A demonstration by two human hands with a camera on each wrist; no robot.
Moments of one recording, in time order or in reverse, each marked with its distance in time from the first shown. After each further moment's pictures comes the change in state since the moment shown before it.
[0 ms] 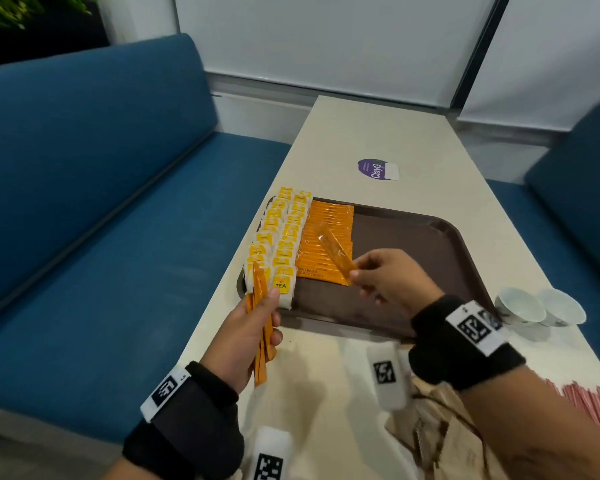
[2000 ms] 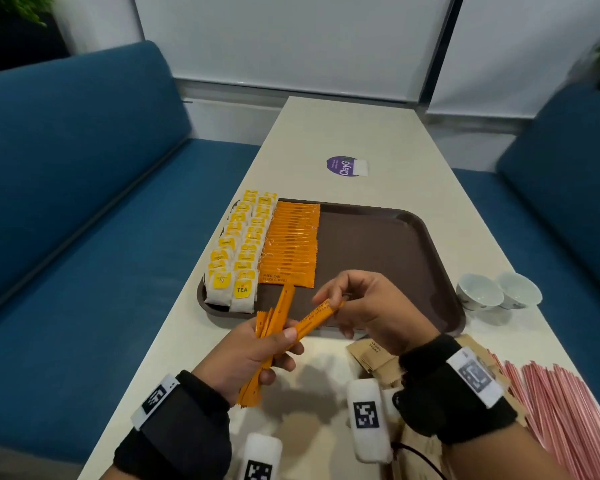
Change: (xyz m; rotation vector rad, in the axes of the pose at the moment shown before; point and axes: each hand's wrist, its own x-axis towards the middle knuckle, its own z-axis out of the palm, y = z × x) left_hand -0.001 -0.013 0.038 0.188 -0.257 -0.138; right_hand -0.041 0.033 -0.019 0.504 -0.278 -0.218
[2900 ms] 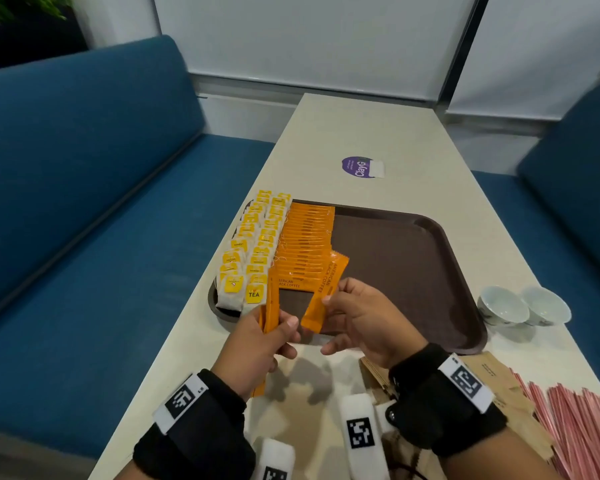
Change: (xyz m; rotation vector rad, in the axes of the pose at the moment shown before) left_hand 0.015 0.001 -0.002 0.161 0.258 0.169; right_hand 0.026 0.012 0.022 0.152 0.112 0.259
